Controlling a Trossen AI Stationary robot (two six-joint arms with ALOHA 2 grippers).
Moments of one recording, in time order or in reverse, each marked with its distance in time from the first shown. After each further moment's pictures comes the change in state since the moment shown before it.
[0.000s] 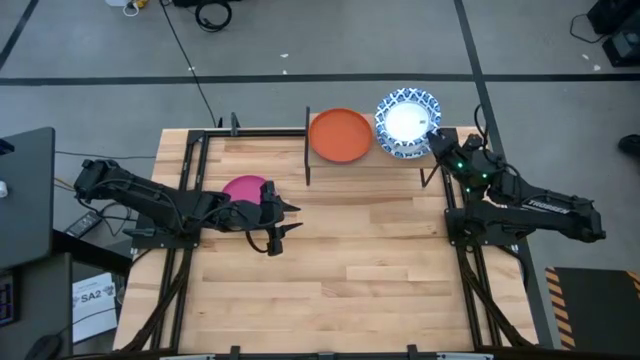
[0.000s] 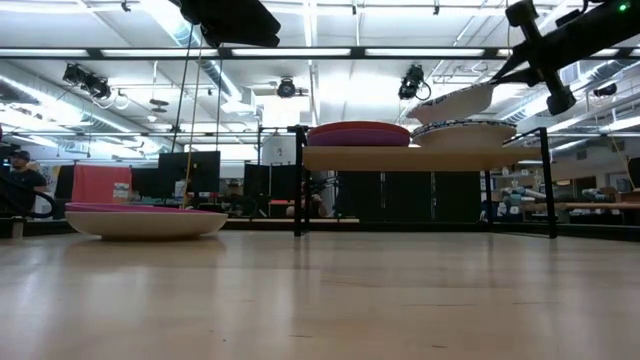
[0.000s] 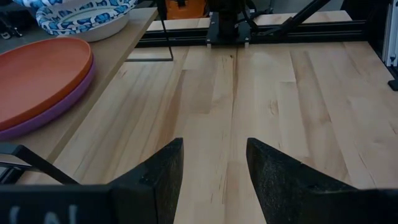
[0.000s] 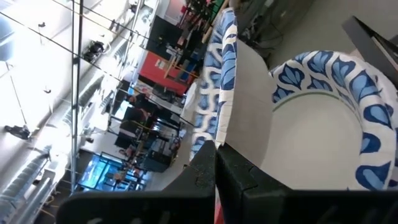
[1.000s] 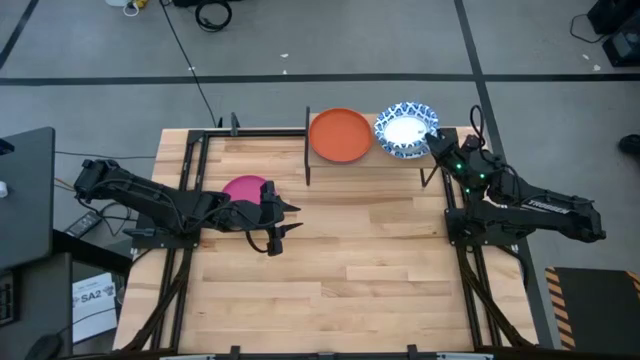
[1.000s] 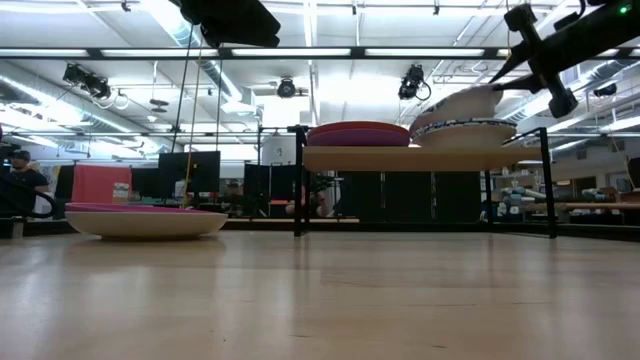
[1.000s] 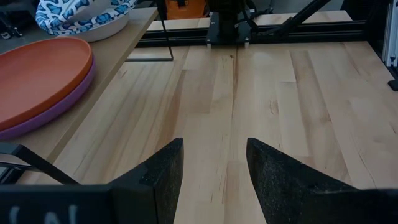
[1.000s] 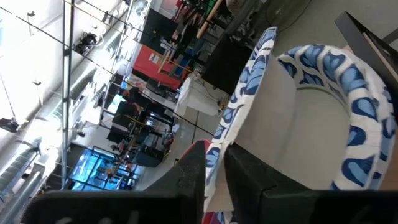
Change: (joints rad) left arm 0.000 0.000 0.000 0.000 0.000 0.000; right arm 0.000 0.001 0.000 -0.040 -0.011 0.001
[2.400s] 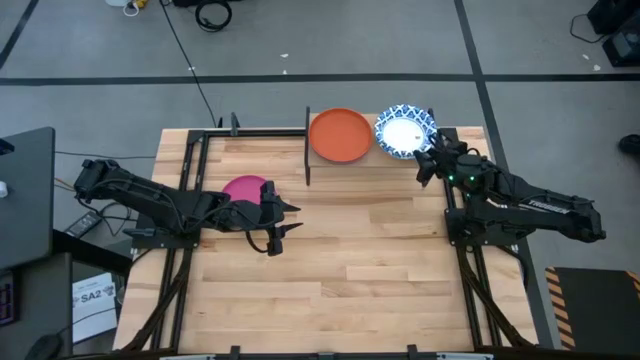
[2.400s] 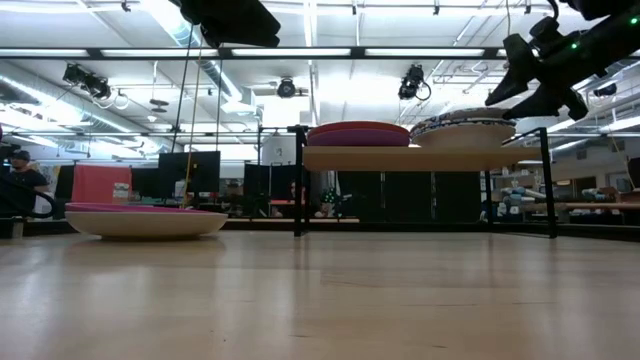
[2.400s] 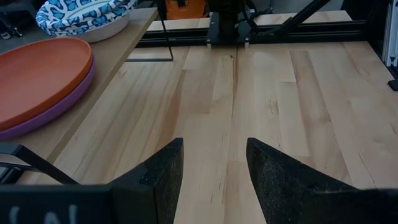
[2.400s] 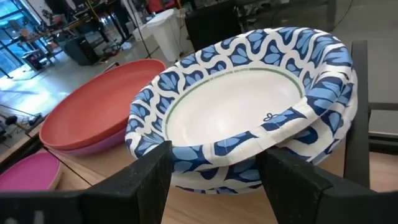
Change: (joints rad) left arm 0.000 0.000 0.000 0.000 0.000 0.000; right arm 0.000 0.000 0.000 -0.239 -0.130 -0.573
